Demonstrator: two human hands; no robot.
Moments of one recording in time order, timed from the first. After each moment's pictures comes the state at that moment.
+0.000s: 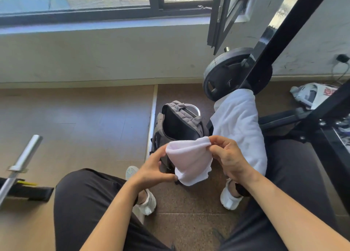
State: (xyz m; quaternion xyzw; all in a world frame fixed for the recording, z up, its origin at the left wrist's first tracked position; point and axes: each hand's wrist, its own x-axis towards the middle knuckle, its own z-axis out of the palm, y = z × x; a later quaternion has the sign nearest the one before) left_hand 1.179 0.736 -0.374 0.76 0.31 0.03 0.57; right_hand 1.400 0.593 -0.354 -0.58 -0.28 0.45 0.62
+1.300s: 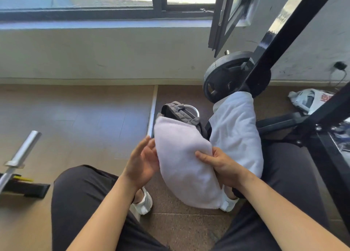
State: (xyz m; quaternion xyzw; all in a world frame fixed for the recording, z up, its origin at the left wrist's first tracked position) left_hand 1.184 0.736 -0.348 0.29 0.28 0.20 0.89; right_hand 1.388 0.587 -0.341 -0.51 -0.22 0.63 0.54
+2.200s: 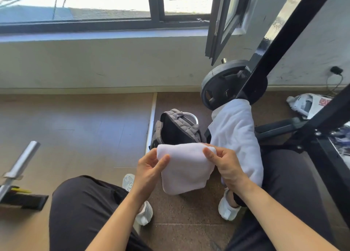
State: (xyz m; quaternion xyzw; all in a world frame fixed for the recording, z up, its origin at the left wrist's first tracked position) left_hand 1.196 0.714 -0.351 0.59 0.33 0.31 0.67; right_hand 1.402 0.594 -0.352 -0.63 -0.26 0.41 0.60
